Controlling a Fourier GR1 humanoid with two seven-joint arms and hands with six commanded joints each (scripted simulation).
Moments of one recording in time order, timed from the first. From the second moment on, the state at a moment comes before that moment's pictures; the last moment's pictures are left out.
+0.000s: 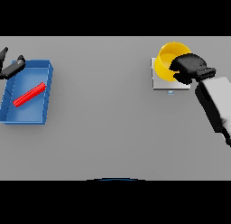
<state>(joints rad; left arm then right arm) -0.52 0.76 -0.31 -1.17 0.19 0.08 0.49 -0.82 -0.48 0.40 -0.77 0.86 0.29 -0.15</state>
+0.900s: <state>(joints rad) -0.52 0.76 -0.31 -1.18 0.20 0.07 0.49 -0.82 -0.47 0.37 -0.74 0.83 0.37 -0.12</state>
